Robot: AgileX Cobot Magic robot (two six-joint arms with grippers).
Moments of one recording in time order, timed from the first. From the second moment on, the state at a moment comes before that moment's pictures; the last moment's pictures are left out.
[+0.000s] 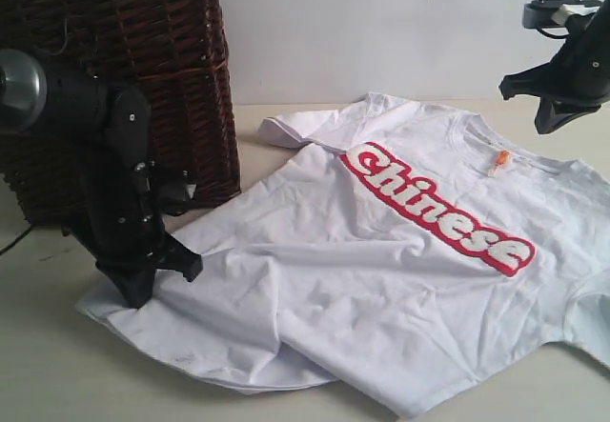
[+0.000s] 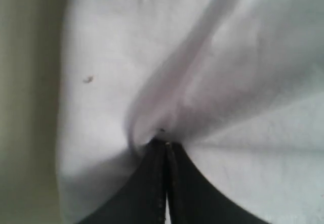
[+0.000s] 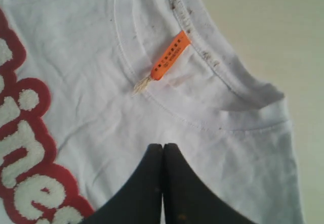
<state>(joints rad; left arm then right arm) -0.42 2.10 -1.32 -0.02 1.01 0.05 -0.20 2.07 -1.67 0.10 0.93 -0.17</state>
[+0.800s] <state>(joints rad) -0.79 2.03 -1.18 -0.31 0.79 0.28 -0.20 2.09 -1.67 0.15 0.92 -0.22</state>
